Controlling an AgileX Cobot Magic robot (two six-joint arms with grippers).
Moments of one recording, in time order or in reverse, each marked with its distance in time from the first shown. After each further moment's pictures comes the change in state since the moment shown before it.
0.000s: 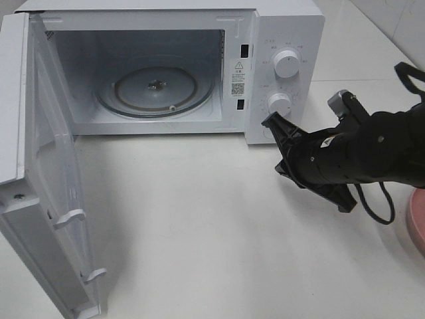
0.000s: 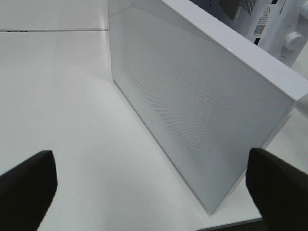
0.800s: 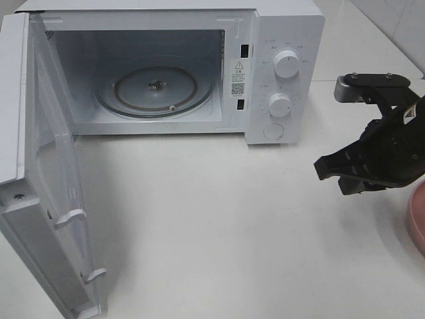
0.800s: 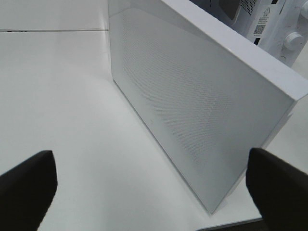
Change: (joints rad) left arm 0.000 0.000 0.000 0.000 0.000 0.000; right arm -0.191 -0.322 -0.061 -0.489 0.785 -0.593
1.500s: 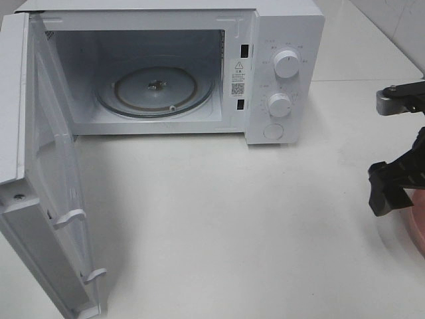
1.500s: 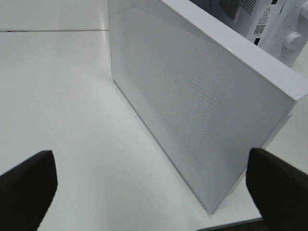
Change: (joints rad) left arm 0.000 0.000 0.000 0.000 0.000 0.000; right arm -0.144 -0.015 -0.014 -0.189 0.175 0.058
